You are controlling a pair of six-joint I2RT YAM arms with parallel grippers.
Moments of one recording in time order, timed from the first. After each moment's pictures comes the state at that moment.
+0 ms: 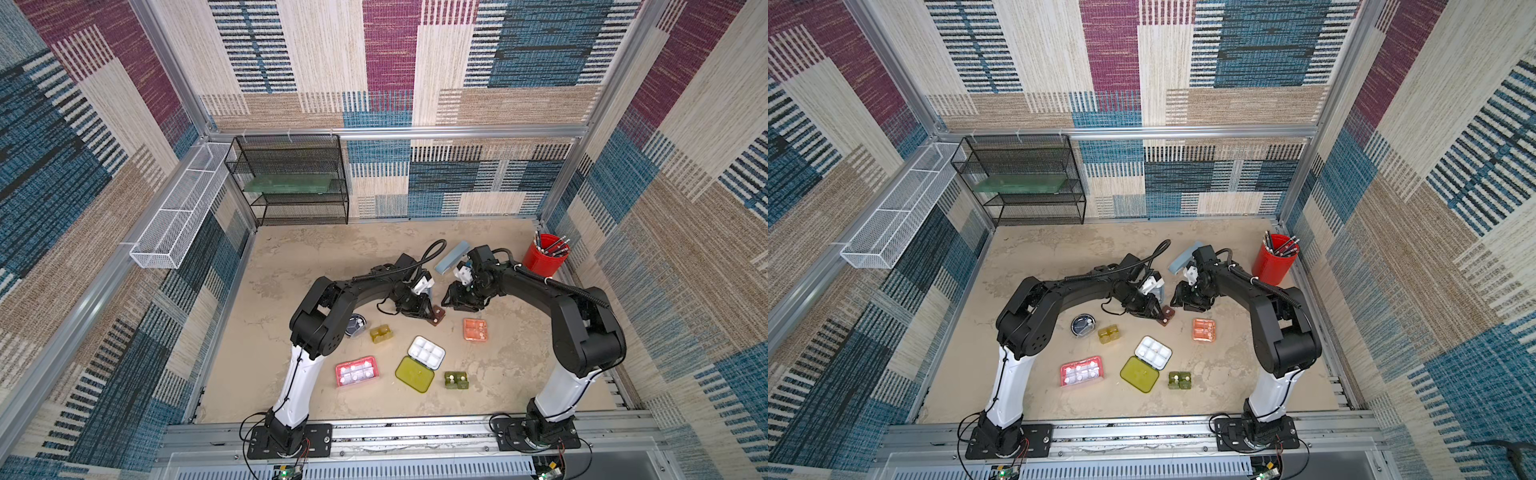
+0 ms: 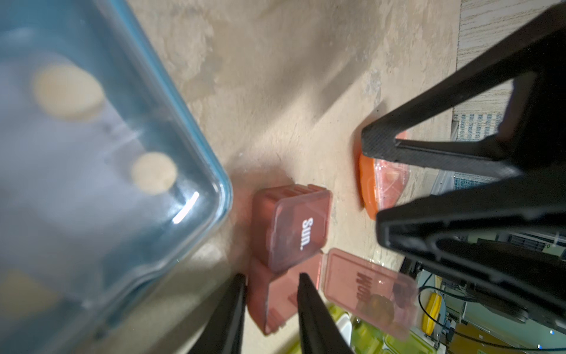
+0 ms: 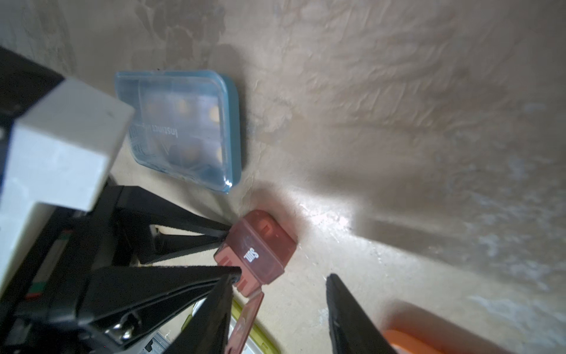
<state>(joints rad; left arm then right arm) -0.65 2.20 1.55 -0.53 0.65 -0.27 0.26 1.76 1.14 -0.65 -0.46 0.38</state>
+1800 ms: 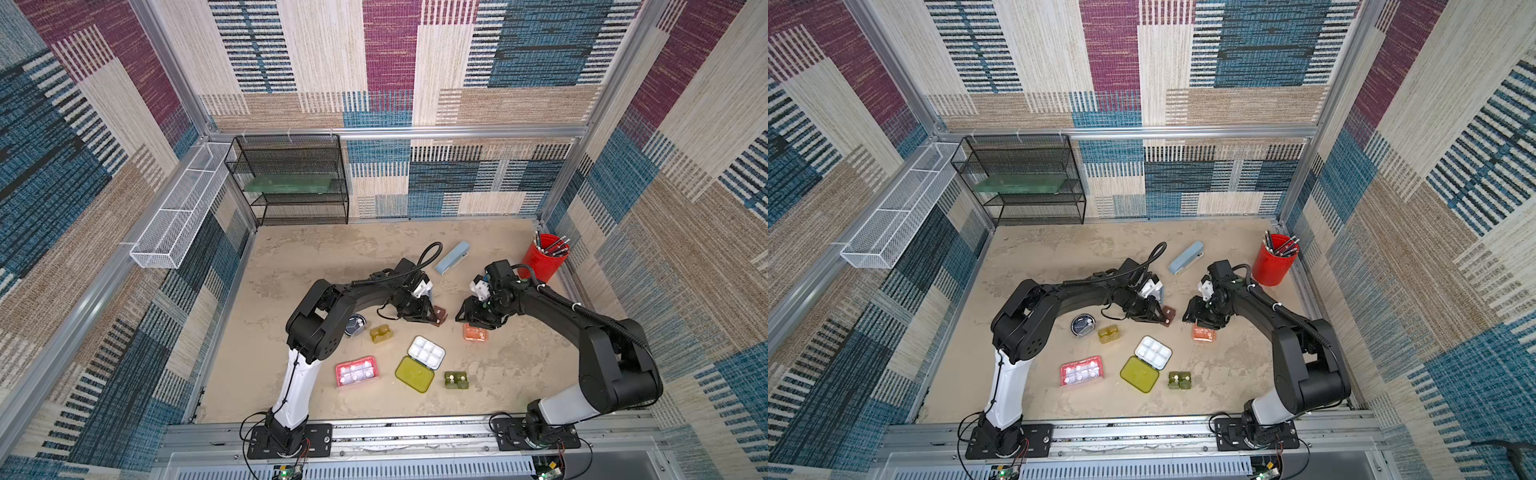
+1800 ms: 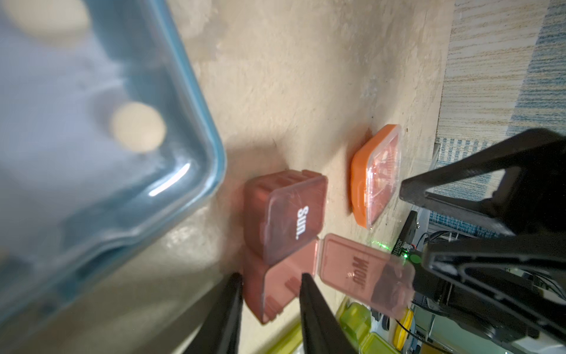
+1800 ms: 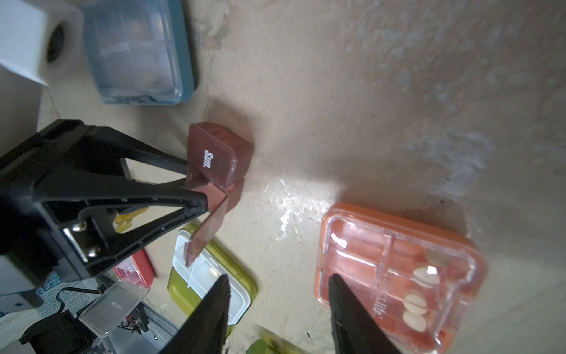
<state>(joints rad) -0.68 2.15 1.44 -0.40 0.67 -0.45 0.21 1.52 0.92 -0.69 -0.45 0.39</state>
